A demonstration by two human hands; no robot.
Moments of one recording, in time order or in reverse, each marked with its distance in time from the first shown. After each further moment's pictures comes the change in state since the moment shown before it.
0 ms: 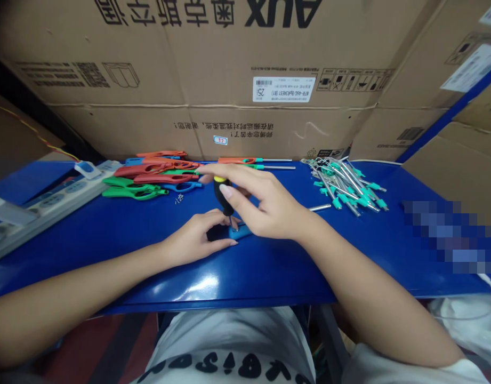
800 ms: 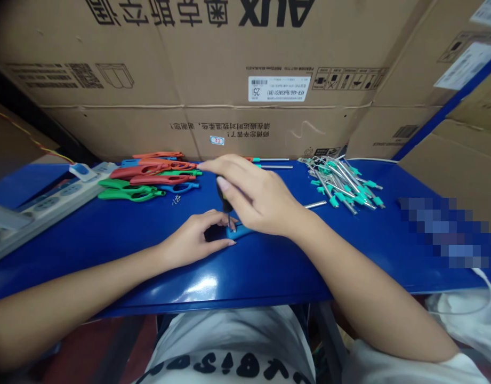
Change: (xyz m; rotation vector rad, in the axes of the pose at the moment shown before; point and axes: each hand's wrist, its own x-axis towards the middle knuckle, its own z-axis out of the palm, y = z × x) left_hand 0.001 0.003 0.003 -0.048 0.024 -0.025; right_hand 0.001 0.005 -0.001 -0.088 0.028 0.028
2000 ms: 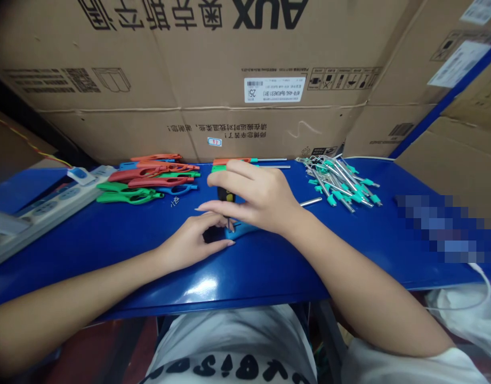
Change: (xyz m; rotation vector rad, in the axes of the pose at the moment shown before) left_hand -0.001 0.001 0.001 0.022 0.025 0.011; right_hand -0.003 0.007 0.003 -0.167 0.130 -0.156
